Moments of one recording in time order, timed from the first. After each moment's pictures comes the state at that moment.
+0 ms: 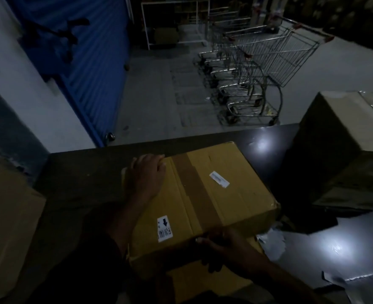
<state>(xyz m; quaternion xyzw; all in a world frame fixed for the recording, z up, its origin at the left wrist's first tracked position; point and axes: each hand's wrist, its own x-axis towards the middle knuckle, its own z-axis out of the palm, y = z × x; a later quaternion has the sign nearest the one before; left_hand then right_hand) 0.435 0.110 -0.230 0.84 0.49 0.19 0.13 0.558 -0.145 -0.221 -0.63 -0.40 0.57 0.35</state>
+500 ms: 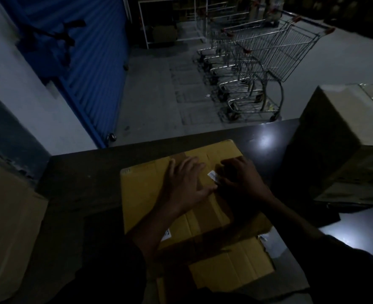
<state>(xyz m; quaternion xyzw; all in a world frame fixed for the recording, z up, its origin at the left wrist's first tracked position) 0.492 0.037 -0.224 0.93 0.34 0.11 0.13 0.673 -0.061 -0.220 -0.79 -0.53 0.16 0.25</state>
